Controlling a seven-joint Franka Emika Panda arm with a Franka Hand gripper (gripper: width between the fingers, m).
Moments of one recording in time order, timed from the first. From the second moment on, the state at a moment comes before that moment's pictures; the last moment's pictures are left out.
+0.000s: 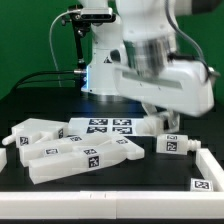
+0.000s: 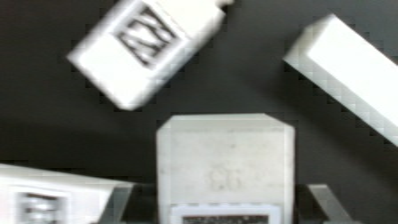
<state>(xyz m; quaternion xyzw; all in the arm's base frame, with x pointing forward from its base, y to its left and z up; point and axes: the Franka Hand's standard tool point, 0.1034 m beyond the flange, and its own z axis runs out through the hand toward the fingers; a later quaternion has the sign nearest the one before) 0.488 0.065 0.087 -0.88 0.47 0.09 0.07</state>
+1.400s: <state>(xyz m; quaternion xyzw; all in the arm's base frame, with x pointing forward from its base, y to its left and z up) 0.409 0.046 0.041 -0.78 0.62 0.06 0.03</state>
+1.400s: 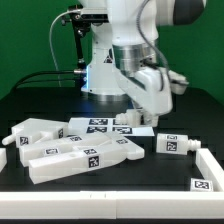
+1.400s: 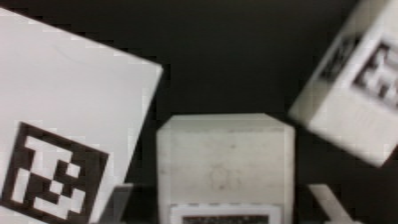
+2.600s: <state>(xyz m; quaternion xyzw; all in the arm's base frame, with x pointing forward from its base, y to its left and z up) 0.419 0.056 0.043 -0.76 0.64 0.06 0.07</state>
